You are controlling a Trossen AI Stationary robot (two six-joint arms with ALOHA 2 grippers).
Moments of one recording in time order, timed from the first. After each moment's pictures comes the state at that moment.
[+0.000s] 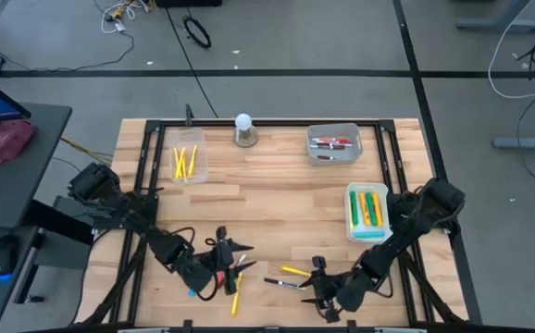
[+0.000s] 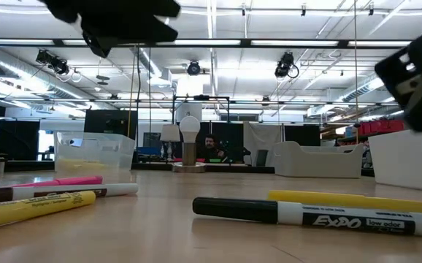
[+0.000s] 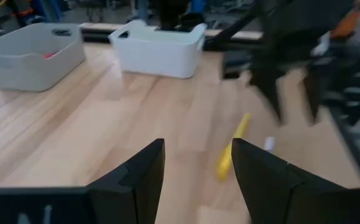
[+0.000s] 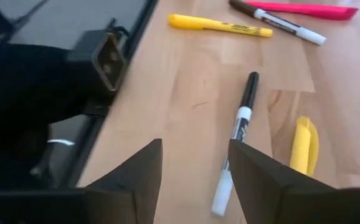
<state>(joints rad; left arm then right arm) -0.70 1.65 0.83 0.36 -0.87 -0.41 0.82 1.83 0.83 0.34 0.45 0.44</state>
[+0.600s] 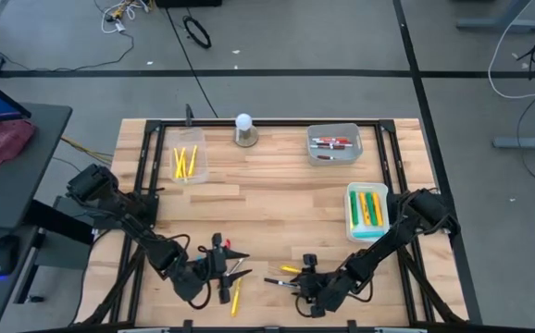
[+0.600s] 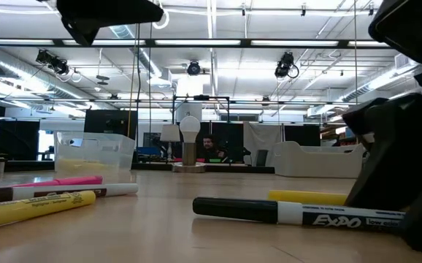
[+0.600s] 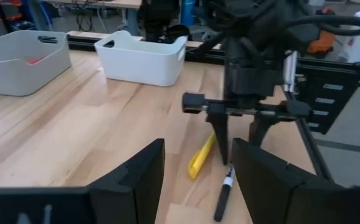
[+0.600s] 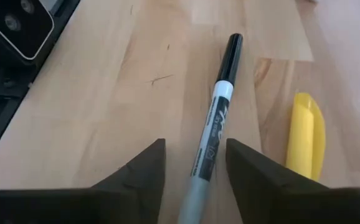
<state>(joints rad) -0.78 1.65 0.84 0.39 -0.92 -0.43 0.74 2.02 0.92 0.29 0.46 0.45</state>
